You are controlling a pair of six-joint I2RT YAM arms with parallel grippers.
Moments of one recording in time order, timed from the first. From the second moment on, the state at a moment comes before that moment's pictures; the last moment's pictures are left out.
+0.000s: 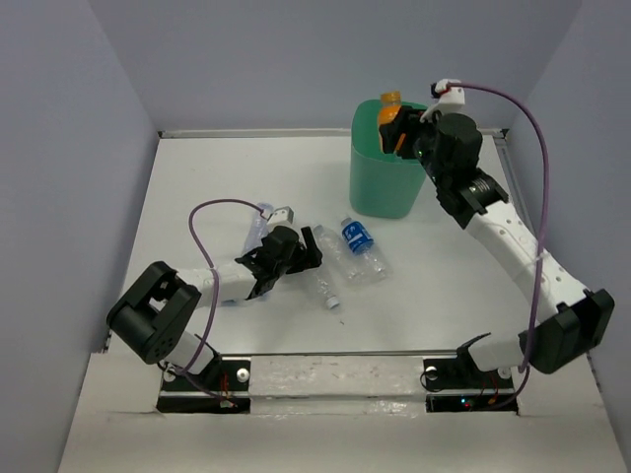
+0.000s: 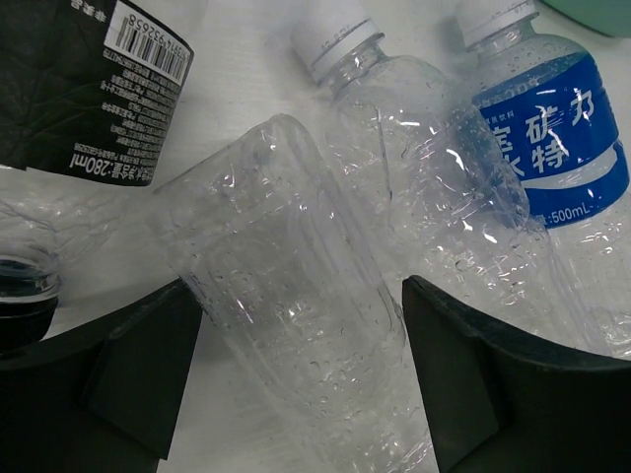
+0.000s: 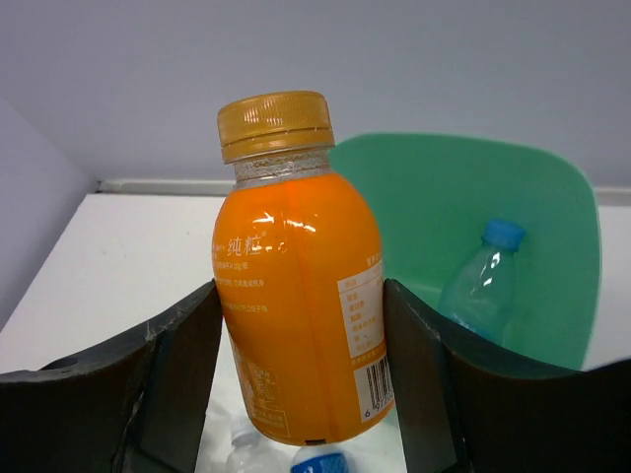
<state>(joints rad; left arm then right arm) -0.70 1.47 0.58 0.24 -0.19 -0.75 0.45 1.34 1.38 -0.12 0.20 0.28</state>
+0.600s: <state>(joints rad) -0.70 1.24 0.55 0.16 -0.21 -0.72 0.41 1.57 1.54 -0.08 0.25 0.19</state>
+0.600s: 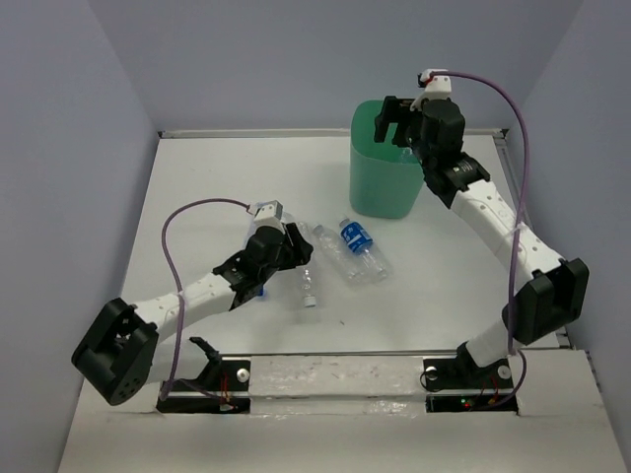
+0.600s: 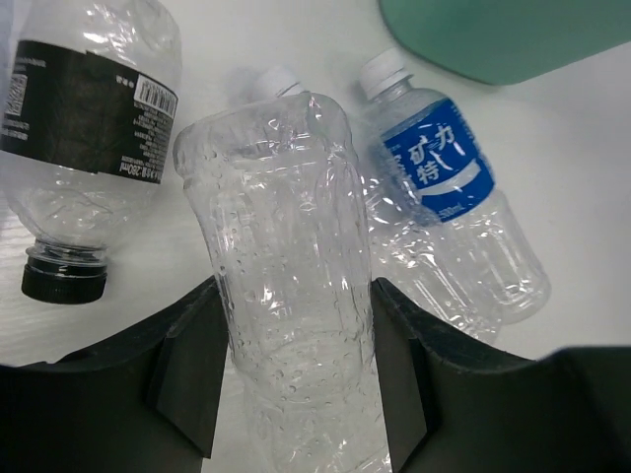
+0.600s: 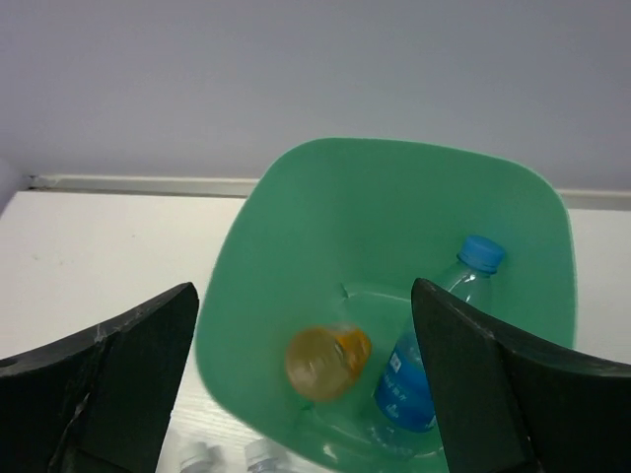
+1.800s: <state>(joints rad) -0.70 1.97 2.01 0.22 -0.40 -0.41 0.41 0.66 0.49 -0.12 -0.06 0.59</state>
